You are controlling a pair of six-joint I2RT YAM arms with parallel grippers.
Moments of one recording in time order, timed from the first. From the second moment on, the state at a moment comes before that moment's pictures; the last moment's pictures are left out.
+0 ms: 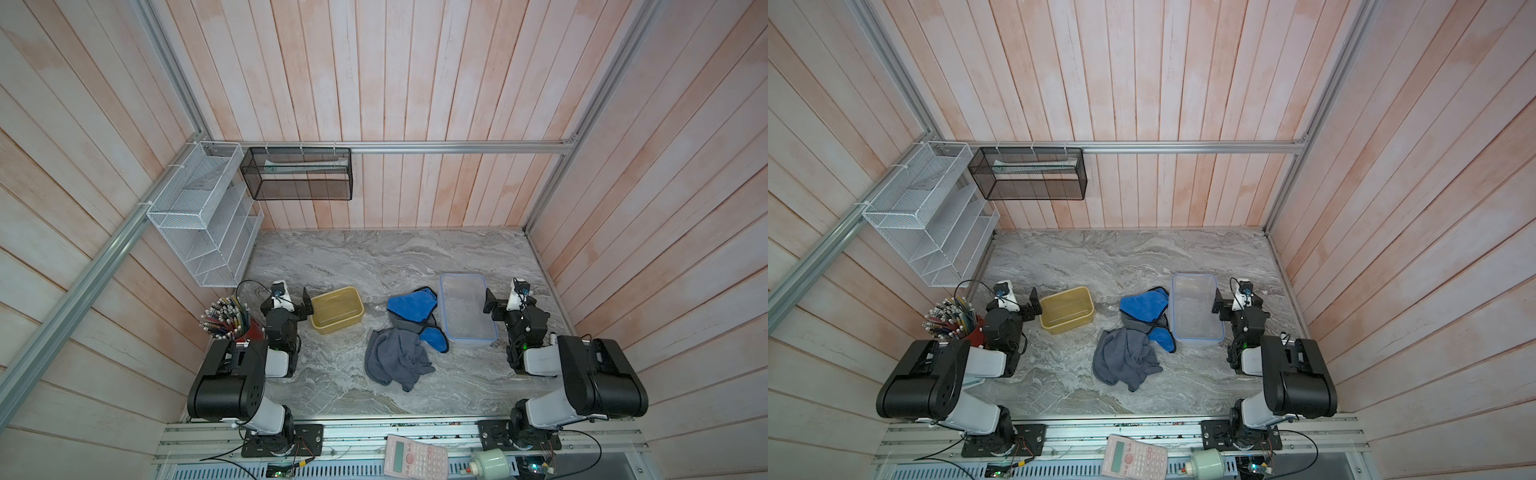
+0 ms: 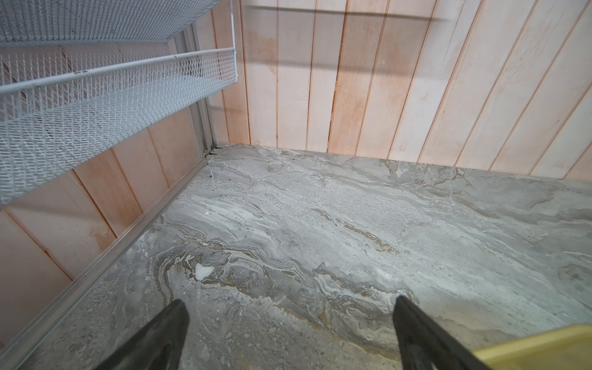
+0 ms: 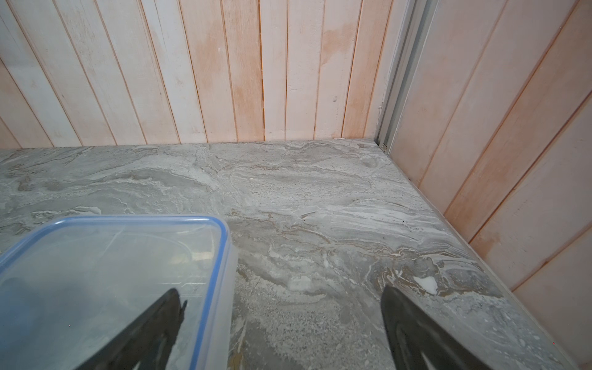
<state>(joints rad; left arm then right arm) 0.00 1.53 0.26 1.12 -0.16 -0.05 -0.06 1.51 0.23 1.12 -0.07 0.01</state>
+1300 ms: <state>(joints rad) -0.66 1.32 0.71 0.40 -0.39 -0.28 -0.07 0.83 0.30 0.22 -0.18 0.47</state>
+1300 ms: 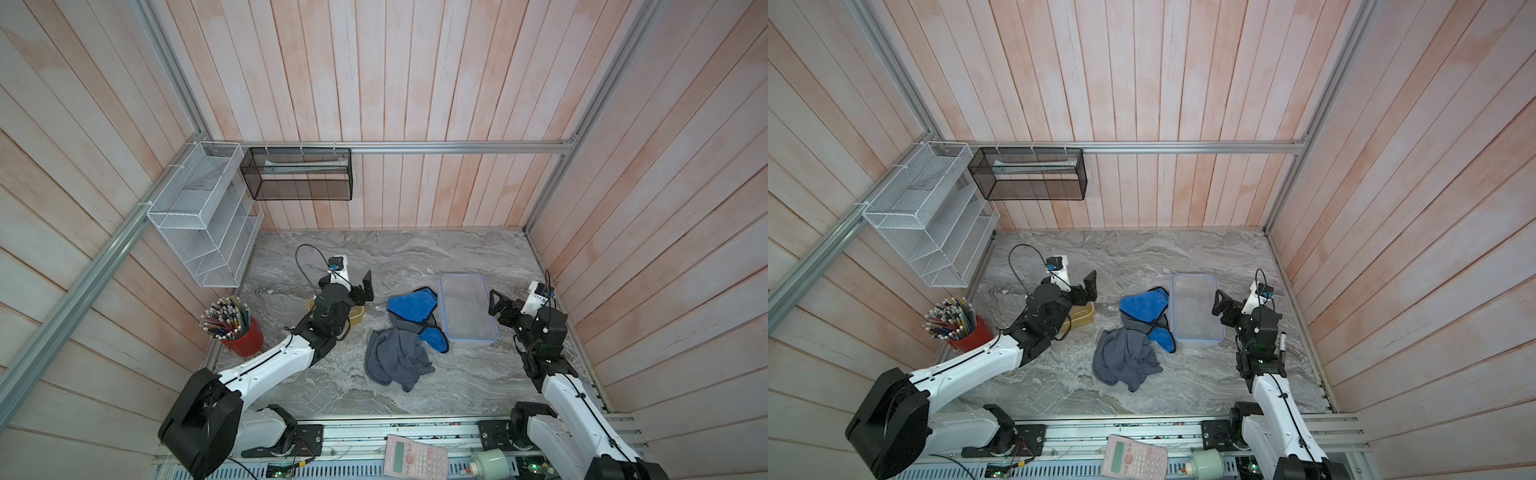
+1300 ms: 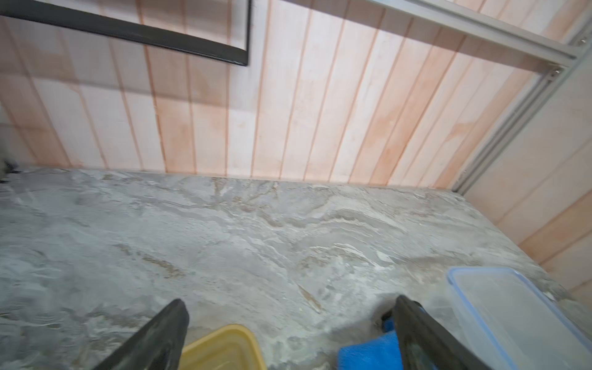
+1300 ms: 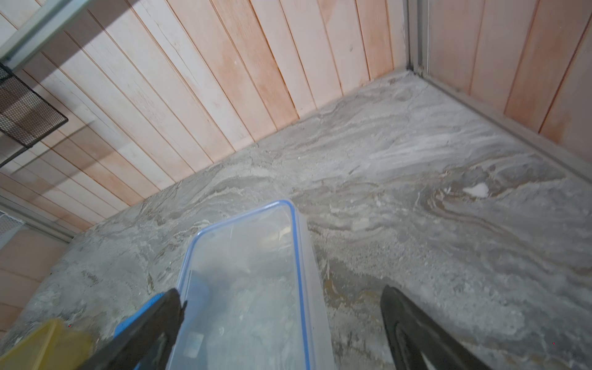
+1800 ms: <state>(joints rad) -0.93 1.76 1.10 0.31 -0.30 -0.46 -0.27 0.90 0.21 0.28 -0.45 0.65</state>
